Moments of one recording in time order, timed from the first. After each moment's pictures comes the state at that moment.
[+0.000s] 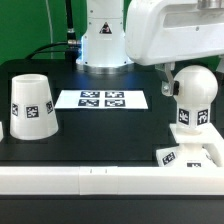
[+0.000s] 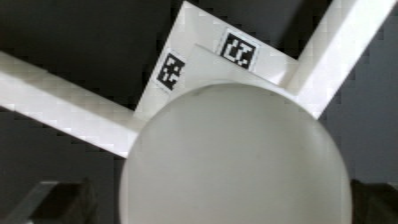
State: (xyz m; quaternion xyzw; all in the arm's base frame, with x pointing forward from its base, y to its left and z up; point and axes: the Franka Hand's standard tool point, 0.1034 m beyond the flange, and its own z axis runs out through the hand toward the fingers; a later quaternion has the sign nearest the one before) arm 0.632 0.086 0.125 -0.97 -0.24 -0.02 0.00
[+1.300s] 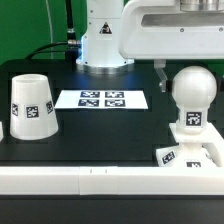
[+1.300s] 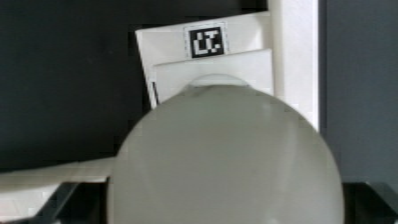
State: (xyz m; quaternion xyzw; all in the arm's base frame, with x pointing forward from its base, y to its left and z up) arm 0.631 0.085 0.122 -0.99 0.15 -0.01 0.02
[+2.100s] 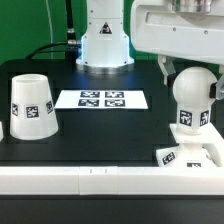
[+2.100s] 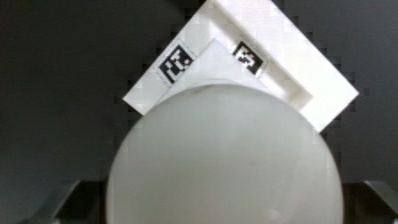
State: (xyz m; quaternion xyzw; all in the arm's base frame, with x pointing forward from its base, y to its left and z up) arm 0.630 0.085 0.122 -0.91 0.42 0.00 0.02
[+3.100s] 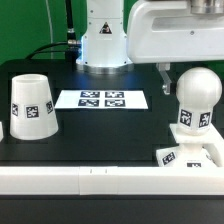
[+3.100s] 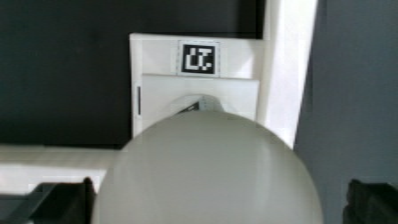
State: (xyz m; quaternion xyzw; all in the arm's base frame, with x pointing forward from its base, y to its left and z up) arm 0.627 0.098 0.120 -1.00 -0.05 -0.01 0.01
